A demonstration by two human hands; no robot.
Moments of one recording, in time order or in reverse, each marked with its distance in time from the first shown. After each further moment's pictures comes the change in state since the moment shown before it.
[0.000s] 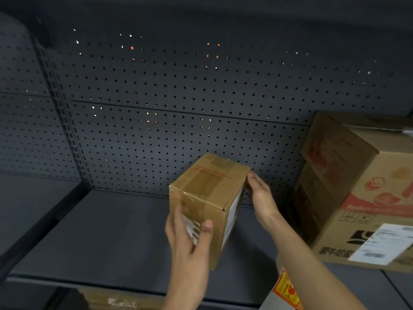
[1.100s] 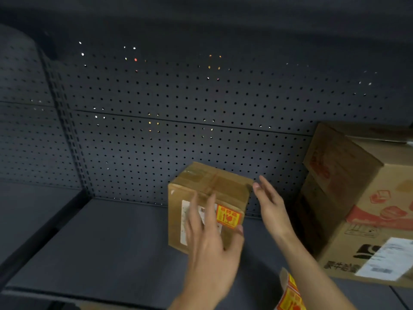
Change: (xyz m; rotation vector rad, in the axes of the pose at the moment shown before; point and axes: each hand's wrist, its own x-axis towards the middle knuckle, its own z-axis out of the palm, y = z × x) left_hand 0.017 0.024 0.025 0.447 -0.120 0.250; right_hand -0.024 -0.019 -0.011 -0.163 0.034 -0.134
